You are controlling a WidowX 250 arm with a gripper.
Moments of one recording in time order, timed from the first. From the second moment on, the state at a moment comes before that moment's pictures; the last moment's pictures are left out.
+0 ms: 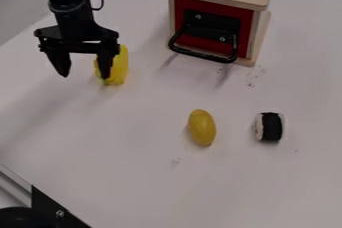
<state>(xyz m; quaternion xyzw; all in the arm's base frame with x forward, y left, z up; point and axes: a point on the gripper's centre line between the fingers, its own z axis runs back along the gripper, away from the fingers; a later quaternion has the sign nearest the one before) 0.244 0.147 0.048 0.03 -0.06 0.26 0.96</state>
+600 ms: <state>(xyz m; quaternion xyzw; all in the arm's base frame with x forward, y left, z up) 0.278 0.157 0.043 0.00 -0.08 0.30 0.95</state>
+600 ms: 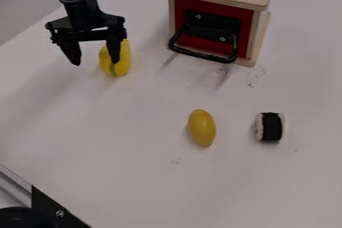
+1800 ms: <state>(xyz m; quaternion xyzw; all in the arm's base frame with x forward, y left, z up) 0.311 0.158 0.056 0.01 -0.10 0.36 0.93</state>
